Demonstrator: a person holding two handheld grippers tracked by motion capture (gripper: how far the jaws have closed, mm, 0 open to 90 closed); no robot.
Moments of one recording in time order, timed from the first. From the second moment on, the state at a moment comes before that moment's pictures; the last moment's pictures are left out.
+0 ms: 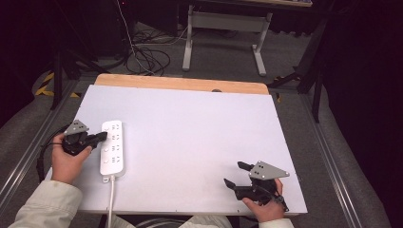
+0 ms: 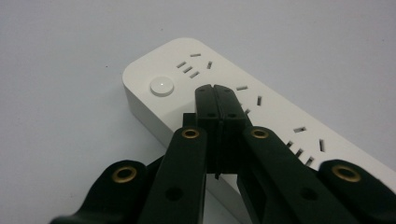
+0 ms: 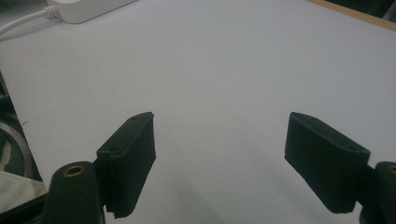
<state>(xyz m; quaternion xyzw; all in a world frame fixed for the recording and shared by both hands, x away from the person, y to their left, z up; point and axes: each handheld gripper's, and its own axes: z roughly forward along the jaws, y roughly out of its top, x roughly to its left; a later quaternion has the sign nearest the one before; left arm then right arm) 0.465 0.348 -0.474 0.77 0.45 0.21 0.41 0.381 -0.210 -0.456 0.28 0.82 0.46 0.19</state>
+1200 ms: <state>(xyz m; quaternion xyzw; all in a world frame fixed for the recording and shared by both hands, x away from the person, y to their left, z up) 0.463 0.341 -0.476 0.76 0.46 0.23 0.39 0.381 -0.209 -0.457 0.28 0.82 0.46 0.18</state>
